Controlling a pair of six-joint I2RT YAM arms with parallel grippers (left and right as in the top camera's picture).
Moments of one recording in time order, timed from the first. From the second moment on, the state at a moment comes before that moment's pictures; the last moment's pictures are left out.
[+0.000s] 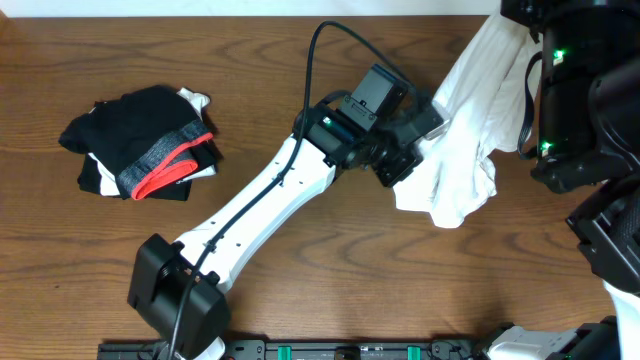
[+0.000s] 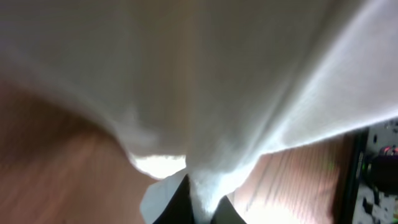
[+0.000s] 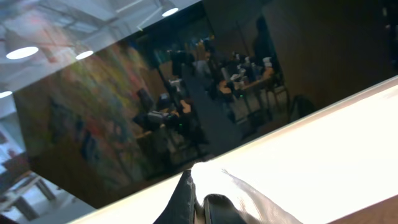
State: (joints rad) left arm -0.72 1.80 1.65 -0.81 0.43 0.19; right arm 0.67 1.51 2.37 -0.65 0.81 0.32
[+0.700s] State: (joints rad) left arm -0.37 1.15 1.69 -1.09 0.03 0.06; right arm 0.58 1.50 2.37 -0.98 0.91 0.27
